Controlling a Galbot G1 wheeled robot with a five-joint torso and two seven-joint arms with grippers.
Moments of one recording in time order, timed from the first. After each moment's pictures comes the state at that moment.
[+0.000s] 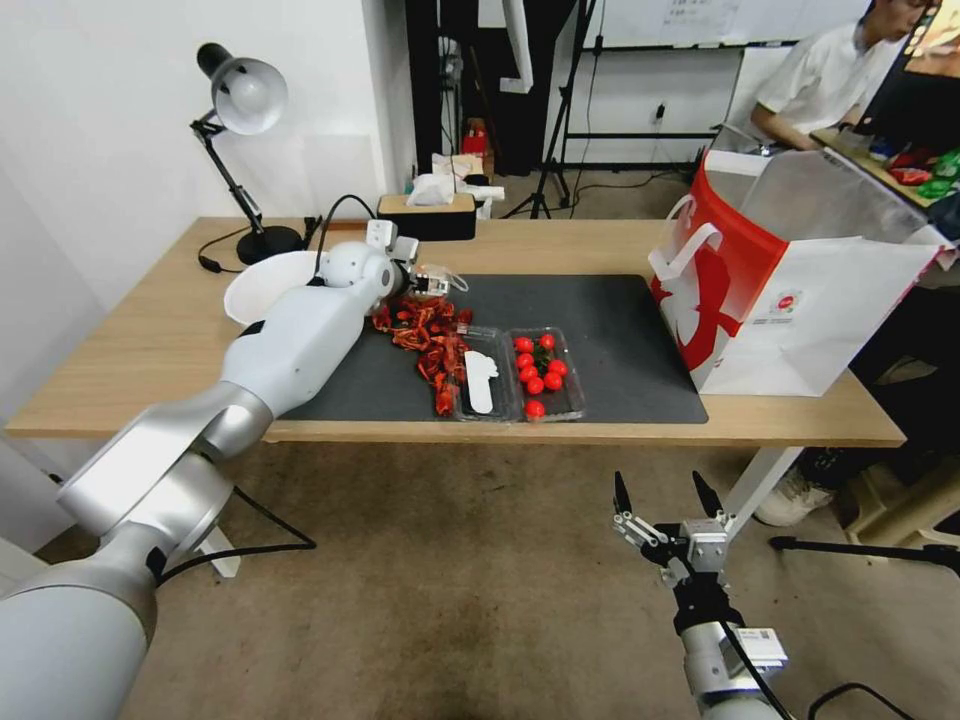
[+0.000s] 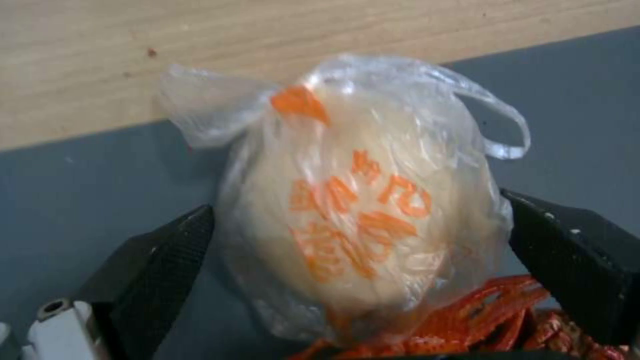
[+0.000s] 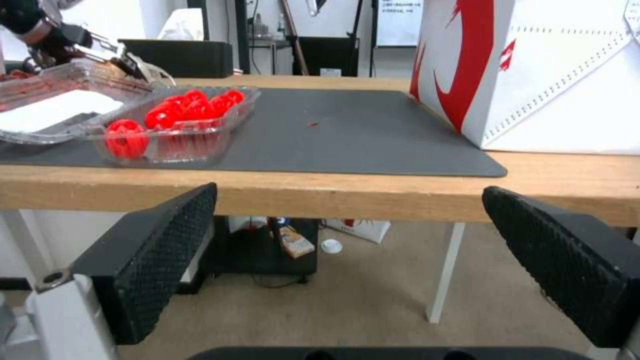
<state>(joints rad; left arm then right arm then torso) 0.02 -1.29 0.30 -0.80 -0.97 0.67 -0.11 -1.74 1.16 0.35 2.08 0.18 0.25 0.34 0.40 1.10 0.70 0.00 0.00</state>
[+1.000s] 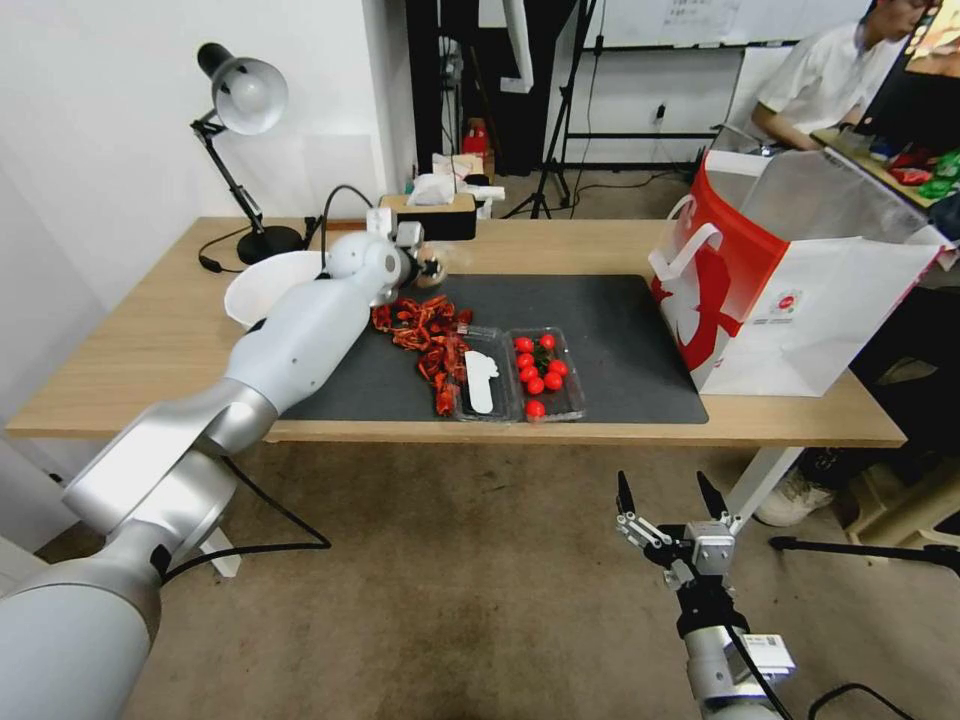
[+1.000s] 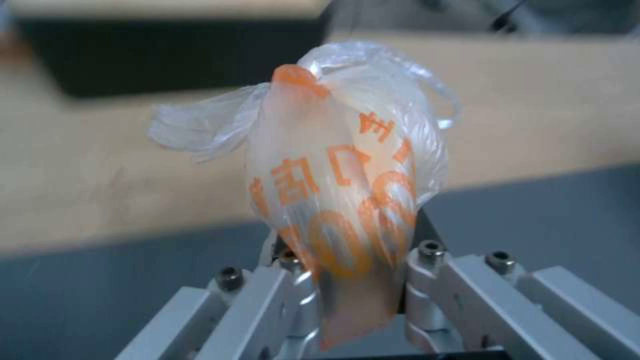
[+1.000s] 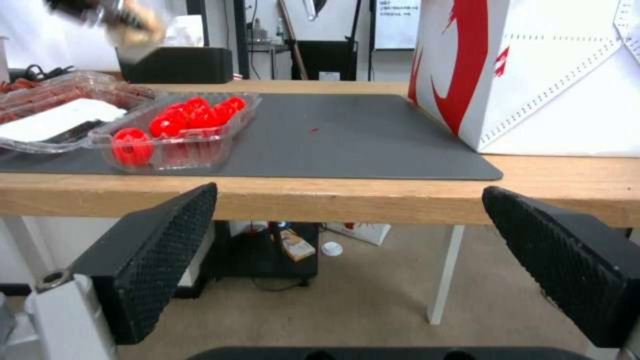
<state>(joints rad) -0.01 -1.27 0.30 -0.94 -1.16 0.57 -0.20 -1.76 1.16 0.35 2.09 0.17 0.26 0.35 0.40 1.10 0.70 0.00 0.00</state>
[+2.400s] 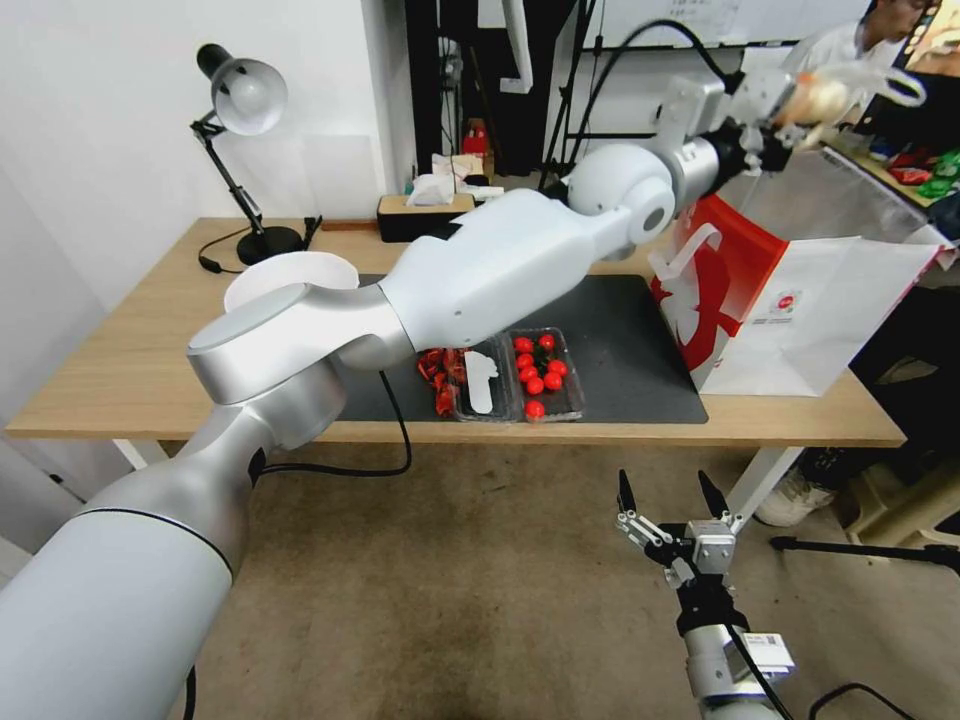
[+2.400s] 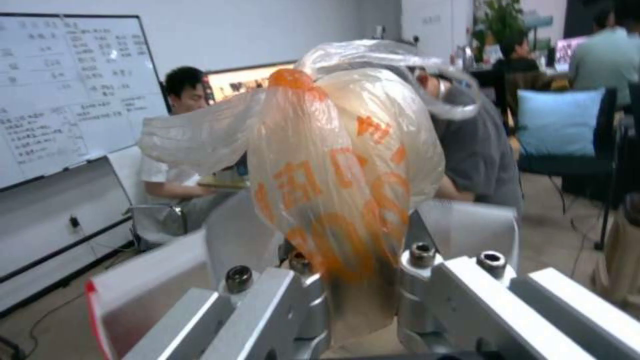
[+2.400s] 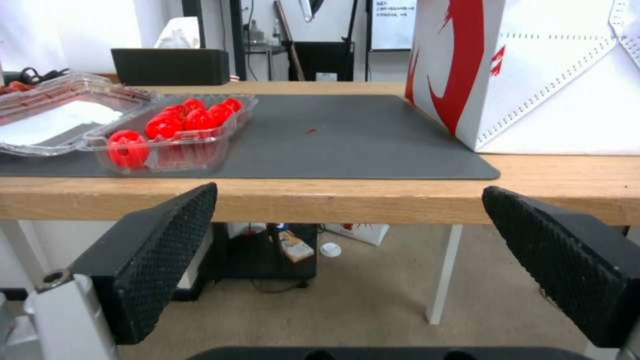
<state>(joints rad) -0.30 -1.61 0.75 -1.12 -1.15 0.13 0.02 -1.75 1.17 0.35 2.08 0.17 0.26 0.35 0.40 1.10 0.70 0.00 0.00</state>
